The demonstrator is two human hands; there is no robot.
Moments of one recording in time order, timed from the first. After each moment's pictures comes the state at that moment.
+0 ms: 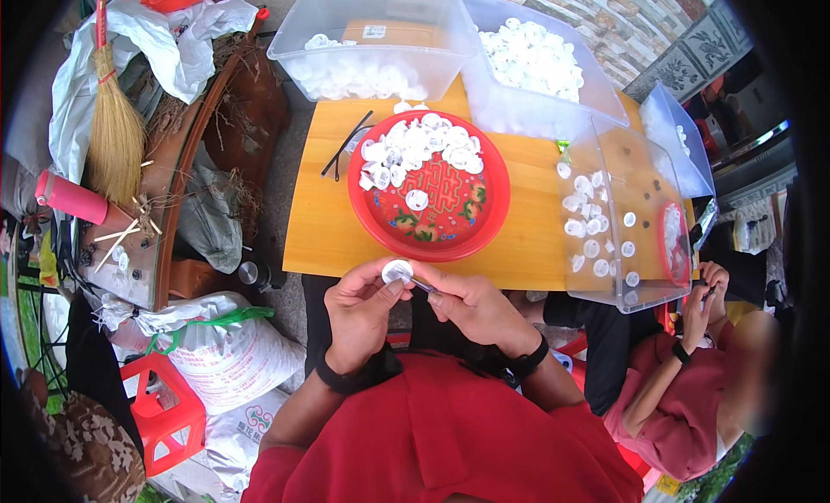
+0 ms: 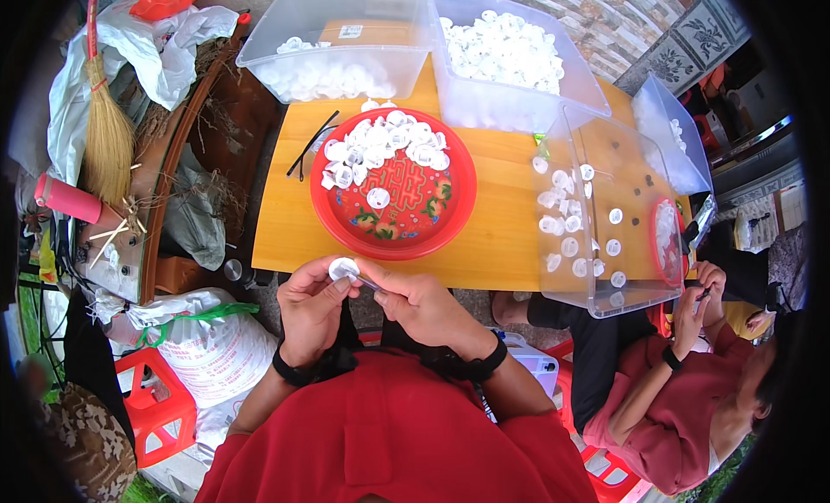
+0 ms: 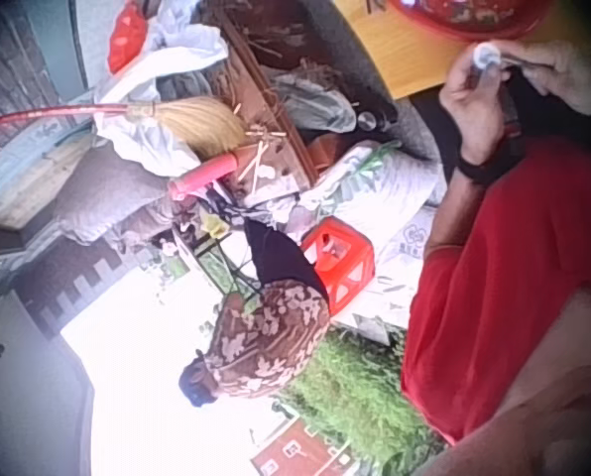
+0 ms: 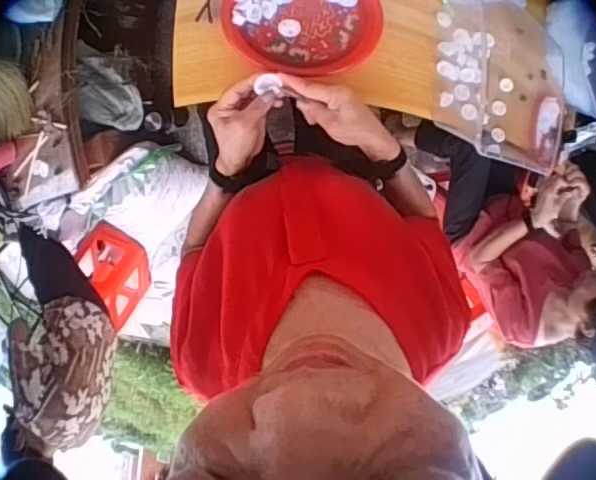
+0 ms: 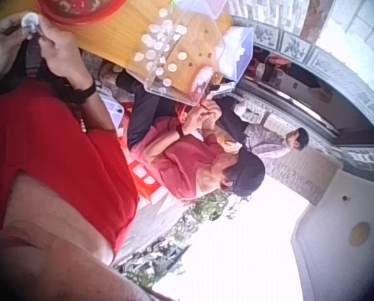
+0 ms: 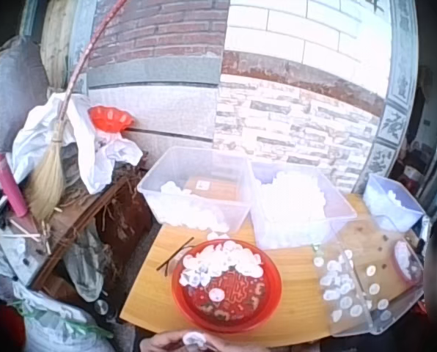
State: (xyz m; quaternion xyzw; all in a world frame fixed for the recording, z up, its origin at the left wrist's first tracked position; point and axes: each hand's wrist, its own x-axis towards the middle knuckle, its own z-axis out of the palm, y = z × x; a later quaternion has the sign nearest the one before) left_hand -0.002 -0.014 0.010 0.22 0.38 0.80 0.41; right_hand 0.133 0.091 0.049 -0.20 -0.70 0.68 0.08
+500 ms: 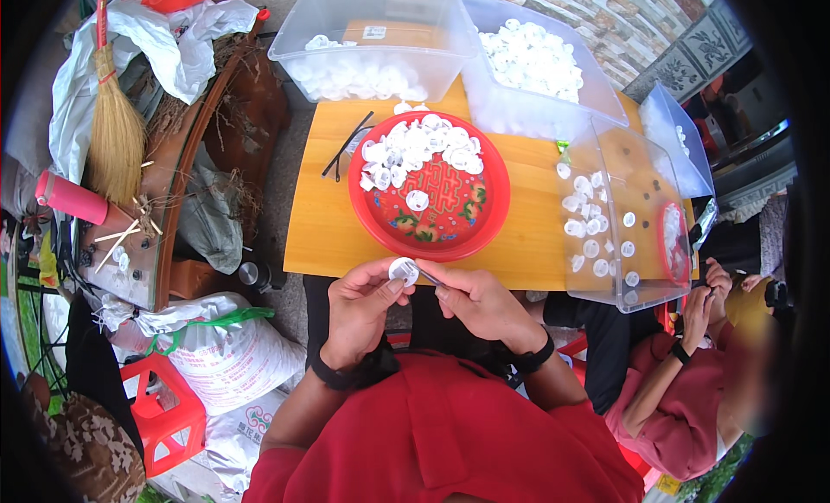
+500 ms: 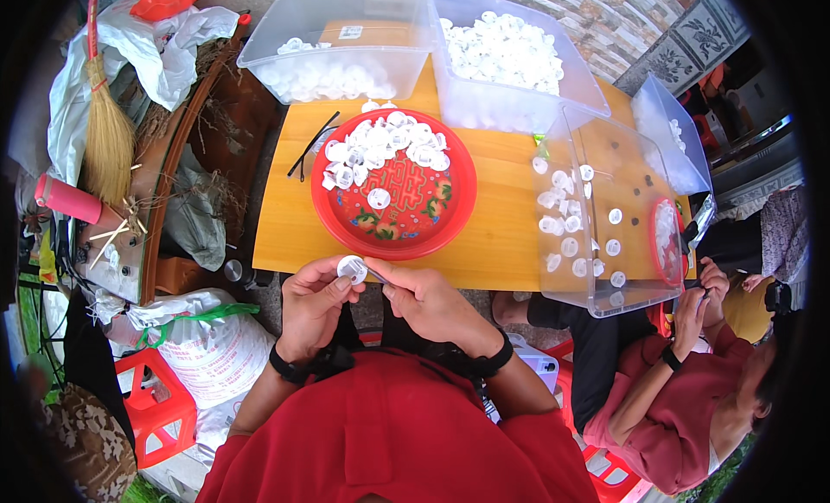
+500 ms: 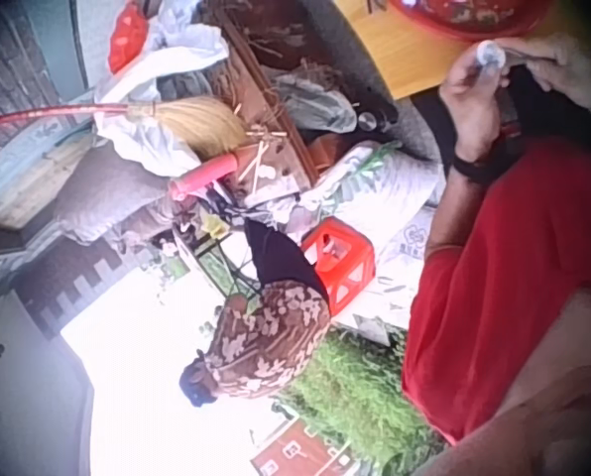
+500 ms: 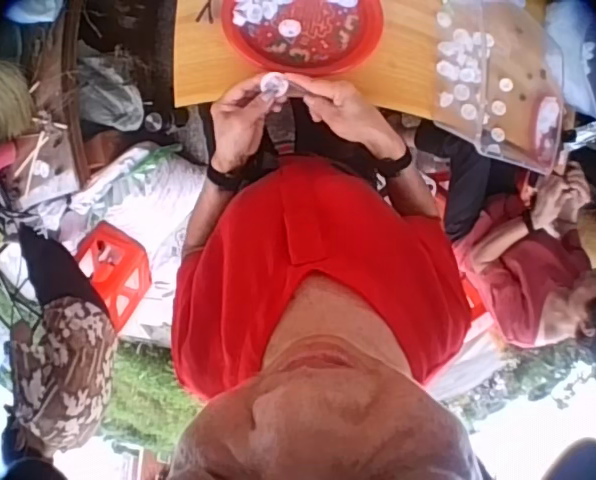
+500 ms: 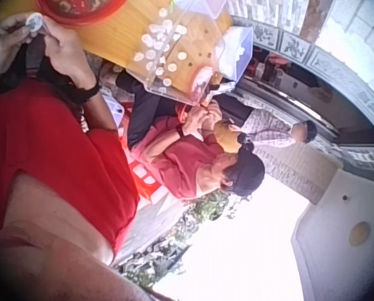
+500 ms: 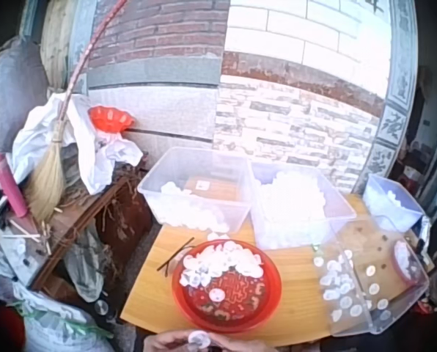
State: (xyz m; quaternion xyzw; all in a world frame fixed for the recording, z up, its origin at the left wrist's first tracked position) left_hand -0.012 -0.017 0.006 0.19 0.37 0.76 0.51; right_hand 0.133 0.095 0.057 -0.25 -0.71 0.66 0.06
